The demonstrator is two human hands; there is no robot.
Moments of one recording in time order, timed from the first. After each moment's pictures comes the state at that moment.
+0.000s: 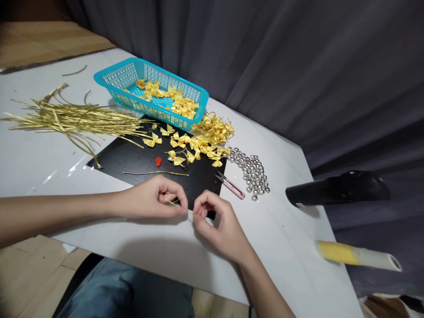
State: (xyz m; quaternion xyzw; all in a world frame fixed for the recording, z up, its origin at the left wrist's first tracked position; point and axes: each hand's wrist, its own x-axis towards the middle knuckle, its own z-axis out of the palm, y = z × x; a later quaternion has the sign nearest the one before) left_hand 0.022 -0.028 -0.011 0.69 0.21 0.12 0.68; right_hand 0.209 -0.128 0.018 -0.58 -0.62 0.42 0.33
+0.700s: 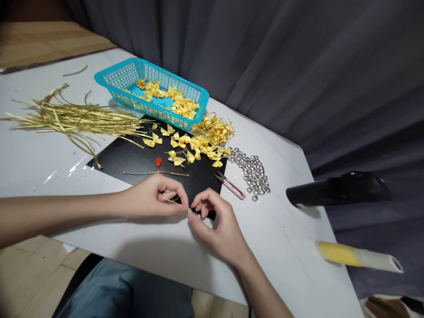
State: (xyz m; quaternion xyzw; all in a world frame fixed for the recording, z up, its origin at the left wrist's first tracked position) left_hand 0.022 -0.028 -0.008 0.70 0.24 0.14 0.66; right_hand 0.204 -0.130 0.015 -0.60 -0.62 0.38 0.34
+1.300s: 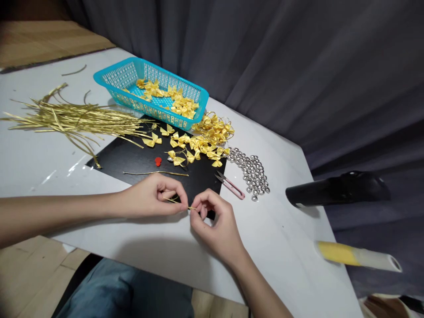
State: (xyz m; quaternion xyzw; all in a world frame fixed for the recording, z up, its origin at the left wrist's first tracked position) left_hand 0.023 -0.029 -0.005 0.70 0.25 0.16 0.65; right_hand 0.197 -0.129 0.009 -0.61 -0.60 0.35 0.38
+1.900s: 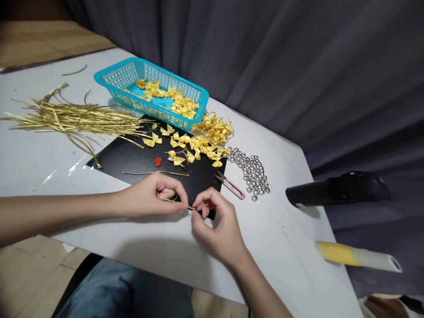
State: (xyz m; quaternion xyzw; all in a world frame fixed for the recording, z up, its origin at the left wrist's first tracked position) left_hand 0.022 -0.027 -0.009 0.68 0.24 0.14 0.67; right_hand 0.201 -0.133 0.012 -0.60 -0.61 0.34 0.38
